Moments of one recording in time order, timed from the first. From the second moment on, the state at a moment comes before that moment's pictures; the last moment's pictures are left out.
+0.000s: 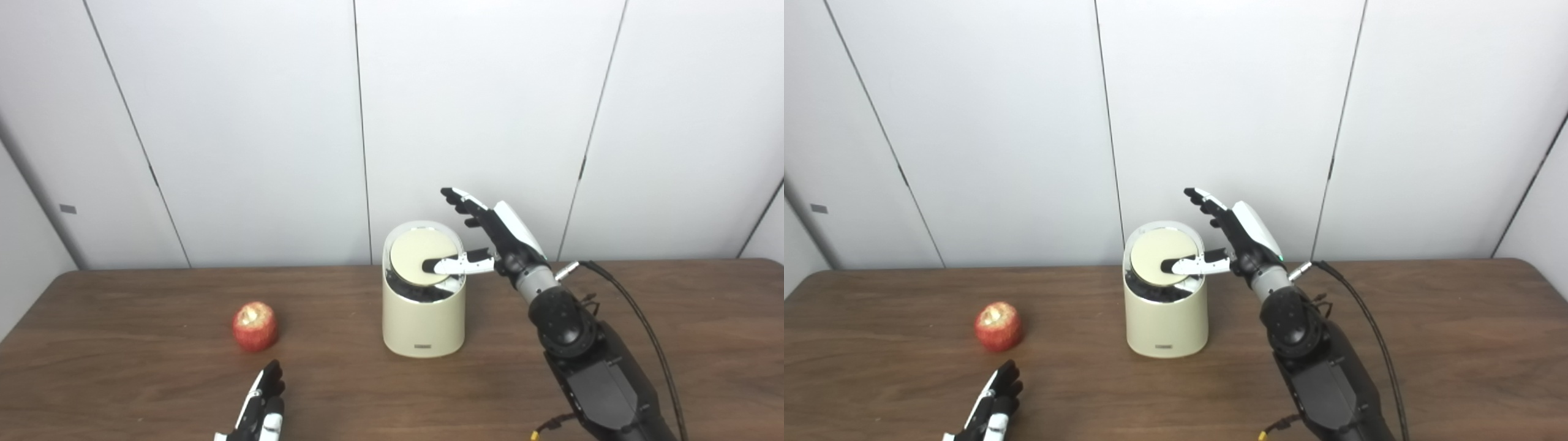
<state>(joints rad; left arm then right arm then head) 0.25 -0.04 0.00 -0.26 0.04 -0.09 0.08 -0.72 -0.11 0.13 0.33 -0.29 0.16 0.06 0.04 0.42</state>
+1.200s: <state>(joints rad) 0.25 -0.03 0.03 -0.25 -0.01 -0.14 0.06 -0.21 -0.20 -0.03 -0.18 0.13 0.32 0.13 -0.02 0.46</state>
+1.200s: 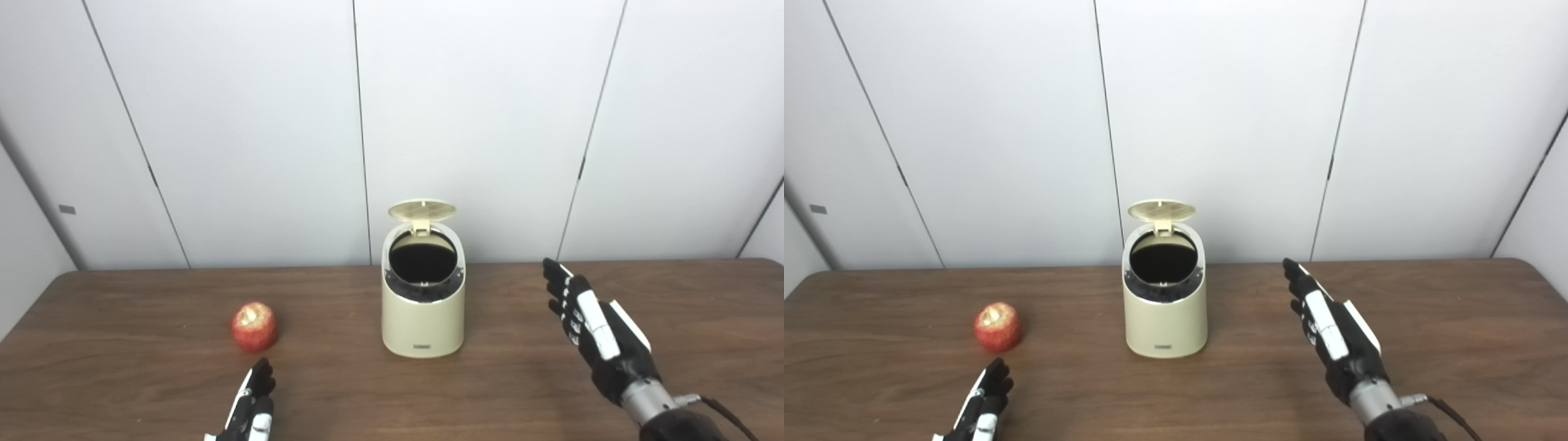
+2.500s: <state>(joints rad) 0.25 -0.03 0.05 -0.32 -0.01 -0.07 0.06 0.11 -0.10 -0.09 -0.20 0.29 0.03 0.12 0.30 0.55</state>
